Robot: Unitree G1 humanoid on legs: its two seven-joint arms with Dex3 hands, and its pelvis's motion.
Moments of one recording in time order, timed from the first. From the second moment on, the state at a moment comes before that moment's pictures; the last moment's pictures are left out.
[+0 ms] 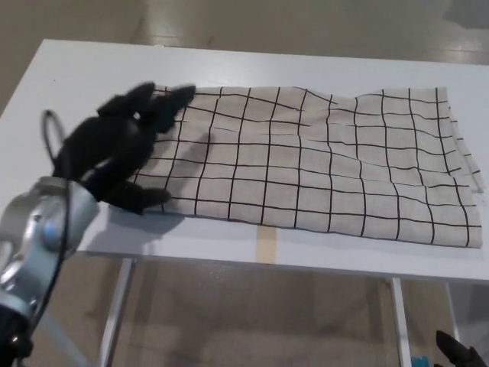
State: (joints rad) left_arm -0.56 0.53 -0.26 0.45 0.63 -0.30 -0.02; right_arm 0.12 -0.11 -0.08 0.82 -0.21 -0.64 -0.32
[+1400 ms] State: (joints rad) left_arm -0.92 0.26 -0.80 1.25 0.95 0.05 0.29; right_arm 0.15 -0.12 -0.09 0.86 -0.21 -0.73 -0.33
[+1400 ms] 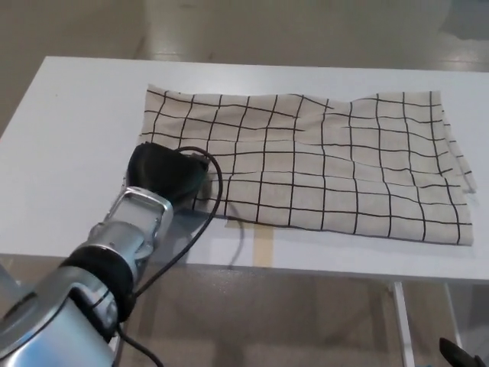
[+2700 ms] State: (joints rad) left_arm -0.99 0.74 -0.64 1.18 0.90 -0.12 0.51; right_arm 0.15 -0.12 -0.09 0.86 -0.17 -0.71 -0.28
